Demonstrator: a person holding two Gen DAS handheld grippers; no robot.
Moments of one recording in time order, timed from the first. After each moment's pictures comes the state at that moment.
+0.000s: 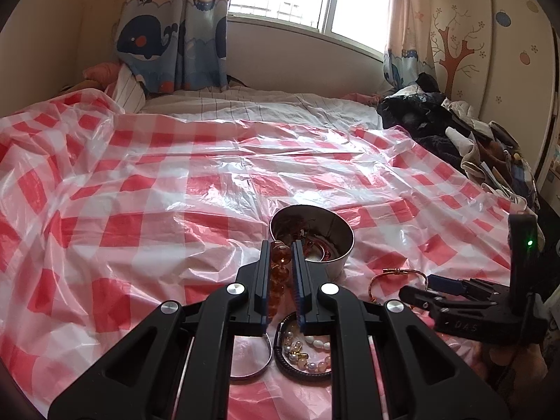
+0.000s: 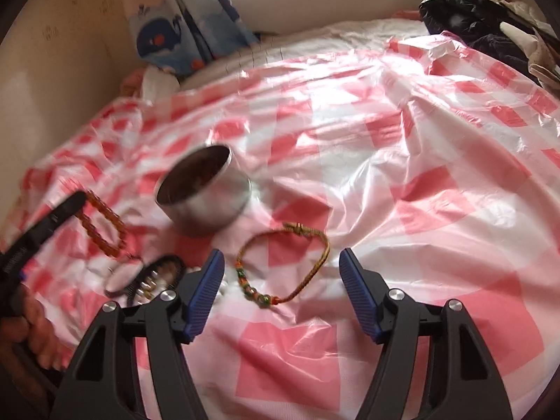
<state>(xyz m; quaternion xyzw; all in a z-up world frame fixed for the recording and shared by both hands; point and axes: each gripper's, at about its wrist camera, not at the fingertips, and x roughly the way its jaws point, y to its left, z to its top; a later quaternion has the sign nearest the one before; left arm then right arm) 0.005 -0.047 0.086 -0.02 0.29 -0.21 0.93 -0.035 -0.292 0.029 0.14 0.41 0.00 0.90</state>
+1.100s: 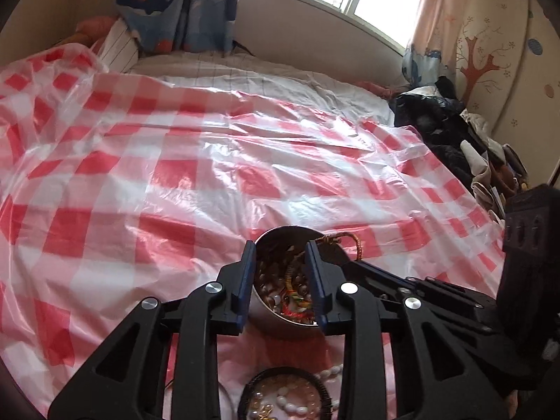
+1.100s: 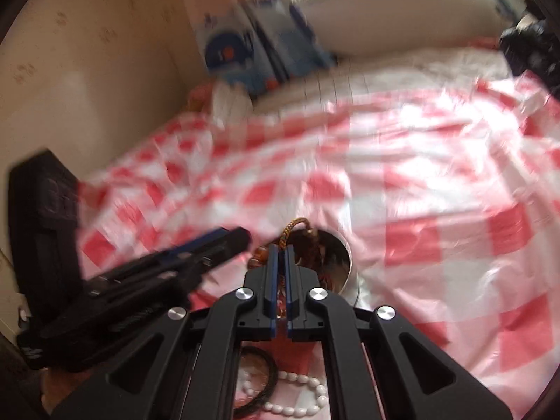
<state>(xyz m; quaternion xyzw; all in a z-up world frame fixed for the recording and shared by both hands) 0.085 -0.085 0.071 -0.08 0.36 -0.21 0.91 0.056 -0.251 0.066 0.15 0.37 0.14 0.91</state>
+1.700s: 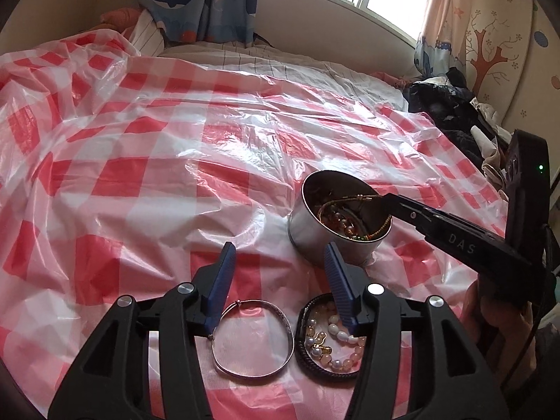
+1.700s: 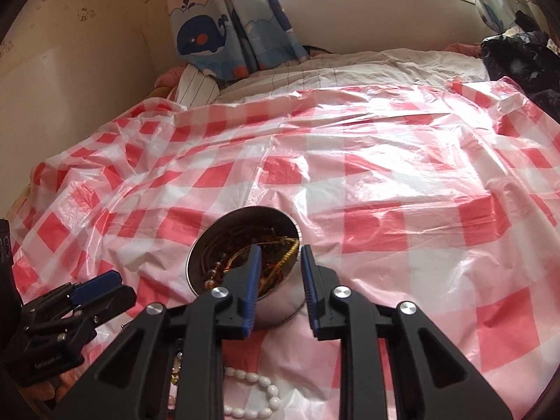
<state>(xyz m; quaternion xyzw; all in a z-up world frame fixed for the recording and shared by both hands) 0.040 -0.038 0.047 -0.06 0.38 -0.19 0.91 0.053 -0.256 0.050 0.11 0.36 0.08 0.92</state>
